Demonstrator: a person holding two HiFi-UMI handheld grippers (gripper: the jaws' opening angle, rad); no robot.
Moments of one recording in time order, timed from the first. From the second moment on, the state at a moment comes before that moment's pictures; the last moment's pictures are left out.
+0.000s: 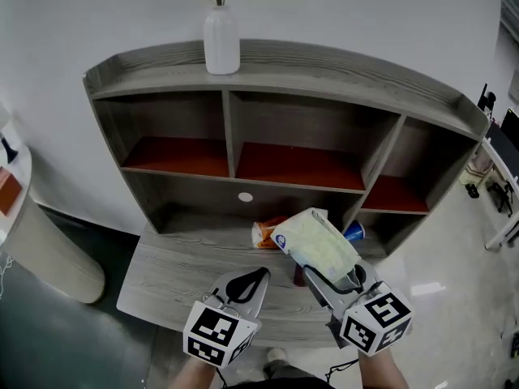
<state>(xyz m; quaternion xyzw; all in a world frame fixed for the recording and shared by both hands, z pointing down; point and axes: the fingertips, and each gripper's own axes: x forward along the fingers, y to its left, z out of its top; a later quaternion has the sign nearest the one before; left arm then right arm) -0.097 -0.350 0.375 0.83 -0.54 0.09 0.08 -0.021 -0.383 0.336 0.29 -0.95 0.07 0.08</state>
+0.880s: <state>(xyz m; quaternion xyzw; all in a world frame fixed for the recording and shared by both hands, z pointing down) -0.107 -0.422 0.336 0.82 -0.56 0.09 0.06 -0.035 -0.478 0.258 0.29 -0.95 0.00 0.06</state>
